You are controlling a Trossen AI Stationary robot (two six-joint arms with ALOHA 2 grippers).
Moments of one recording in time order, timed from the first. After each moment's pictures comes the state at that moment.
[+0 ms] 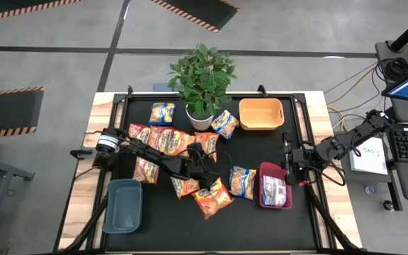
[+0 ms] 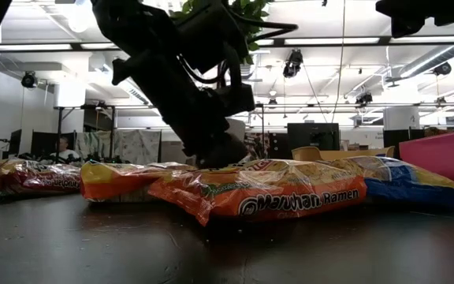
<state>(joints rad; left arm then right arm) -0.18 2.02 1.15 -0.11 -0.65 -0.19 0.50 0.45 0.38 0.00 0.46 -0.19</state>
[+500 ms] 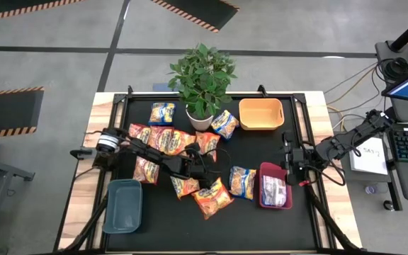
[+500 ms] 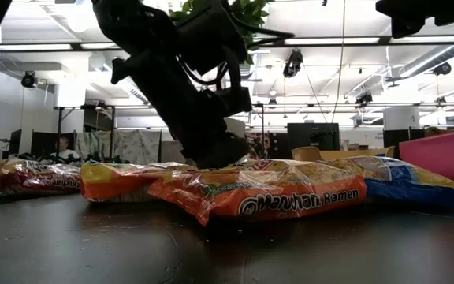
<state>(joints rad) -0.18 2.01 1.15 -0.14 -0.61 -0.30 0.50 0.45 0.38 0.00 0.46 -0.18</state>
